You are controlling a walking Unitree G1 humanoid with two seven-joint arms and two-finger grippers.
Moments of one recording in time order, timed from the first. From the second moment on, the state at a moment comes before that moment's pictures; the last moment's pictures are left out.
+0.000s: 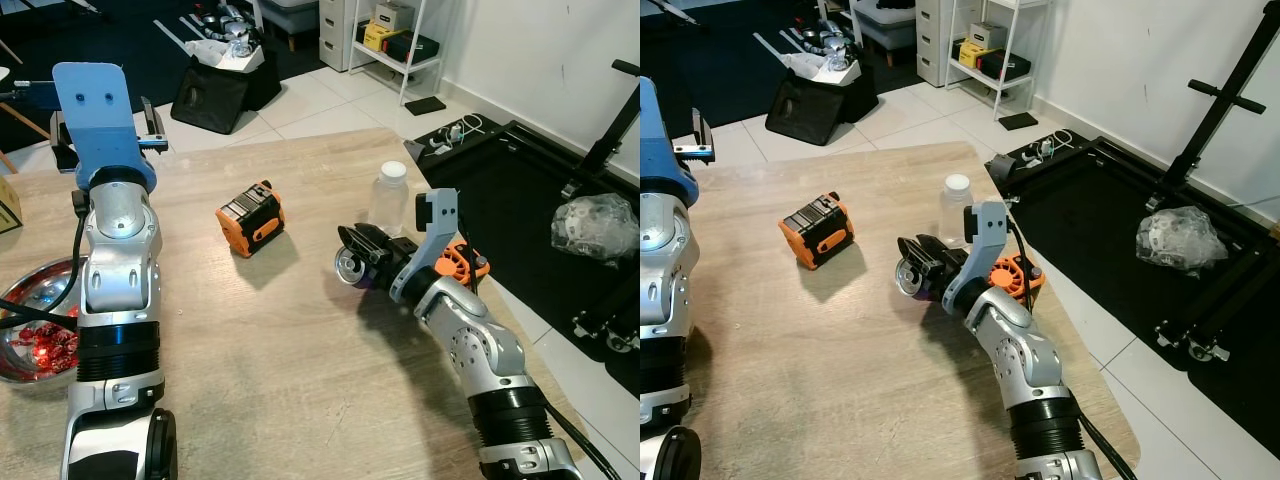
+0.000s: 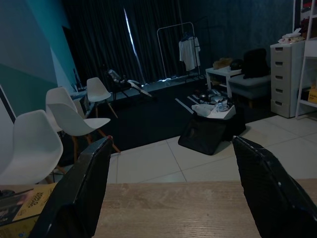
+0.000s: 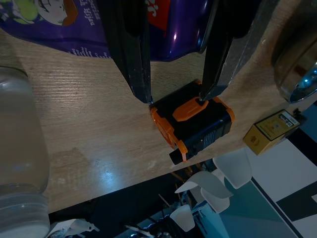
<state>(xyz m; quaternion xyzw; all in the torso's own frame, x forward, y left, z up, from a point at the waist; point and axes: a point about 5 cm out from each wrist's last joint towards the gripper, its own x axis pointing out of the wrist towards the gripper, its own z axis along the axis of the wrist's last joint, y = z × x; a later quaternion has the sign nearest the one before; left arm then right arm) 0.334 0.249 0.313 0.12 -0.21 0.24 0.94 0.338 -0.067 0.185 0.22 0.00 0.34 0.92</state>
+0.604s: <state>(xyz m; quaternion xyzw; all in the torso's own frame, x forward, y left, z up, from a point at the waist) 0.334 0.248 0.315 0.12 -0.21 0.23 0.94 0.333 -0.074 0.208 0.25 -0.04 0.37 0.89</state>
